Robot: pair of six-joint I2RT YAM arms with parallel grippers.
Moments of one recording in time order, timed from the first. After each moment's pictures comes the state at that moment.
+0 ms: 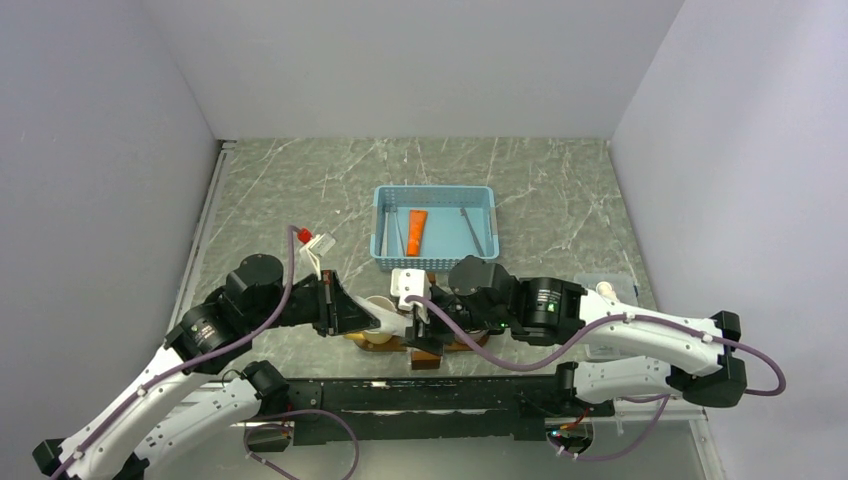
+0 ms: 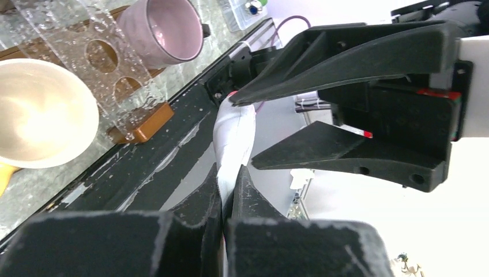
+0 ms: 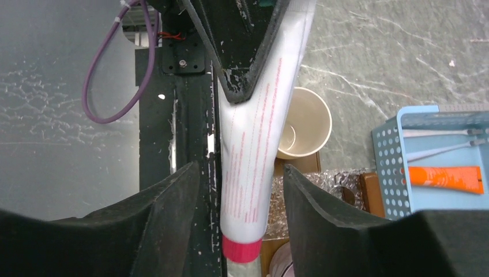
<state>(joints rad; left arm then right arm) -0.77 0.59 0.84 -0.60 0.48 -0.88 1.31 1.11 1.15 -0.54 -0.15 -0.15</state>
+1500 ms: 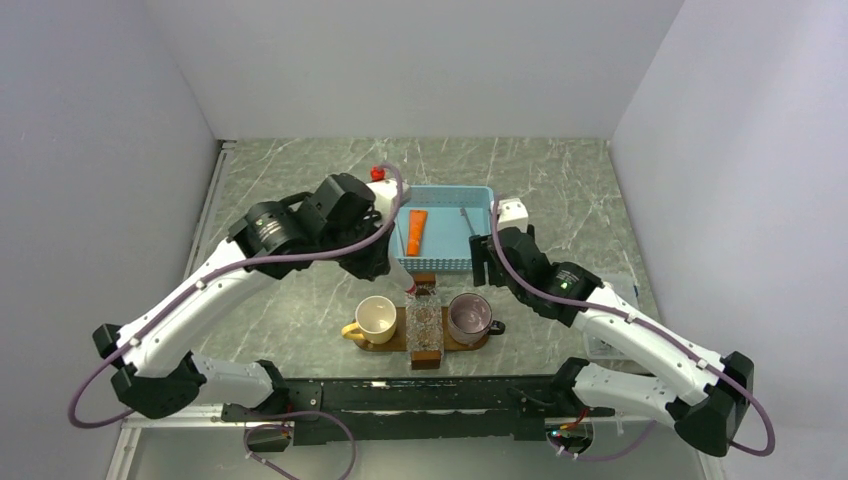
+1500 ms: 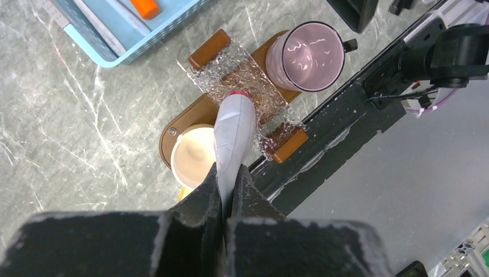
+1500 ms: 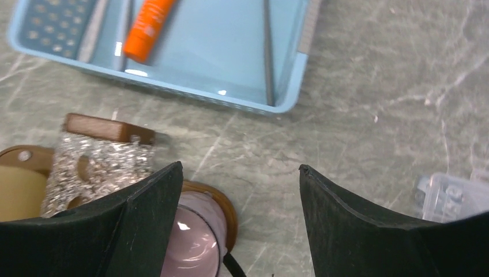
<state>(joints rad) -0.90 1.26 1.62 -1.16 0.03 -0.33 0.85 1.00 0.92 -0.61 0.50 0.38</state>
